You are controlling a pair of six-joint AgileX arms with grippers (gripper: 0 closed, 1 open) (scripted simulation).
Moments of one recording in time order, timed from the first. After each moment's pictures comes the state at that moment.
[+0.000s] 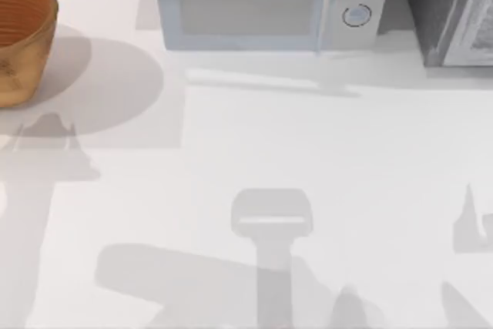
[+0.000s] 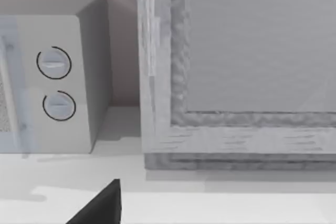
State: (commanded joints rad) left arm 0.09 0.56 0.42 0.18 0.10 0.01; right arm 0.00 0.00 0.00 0.00 0.00 0.00
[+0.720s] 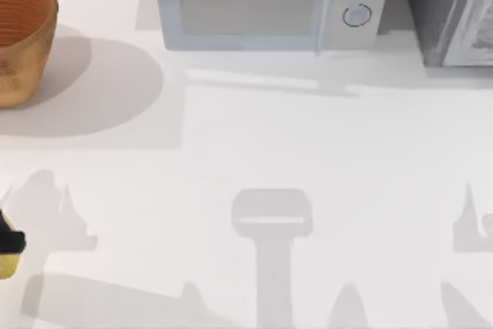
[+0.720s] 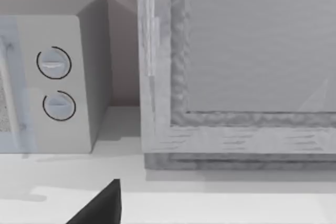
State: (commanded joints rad) left arm 0.00 0.00 0.00 0.00 0.00 0.00; right arm 0.00 0.00 0.00 0.00 0.00 0.00
